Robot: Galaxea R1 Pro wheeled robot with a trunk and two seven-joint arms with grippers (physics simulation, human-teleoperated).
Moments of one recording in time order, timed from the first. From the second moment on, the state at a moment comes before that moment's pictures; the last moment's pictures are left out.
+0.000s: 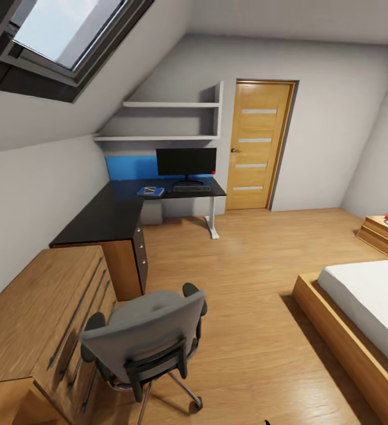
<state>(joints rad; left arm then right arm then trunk) 0.06 -0.03 0.04 -0.30 0.19 -0.73 0.23 -0.27 0.10 0.67 0.00 -0.14 -0.86 -0.38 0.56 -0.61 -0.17</state>
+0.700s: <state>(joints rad) 0.06 -0.03 0.04 -0.30 0.20 -0.73 0.23 -0.27 0.10 0.67 0.01 -0.14 -0.86 -0.38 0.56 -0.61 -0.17</state>
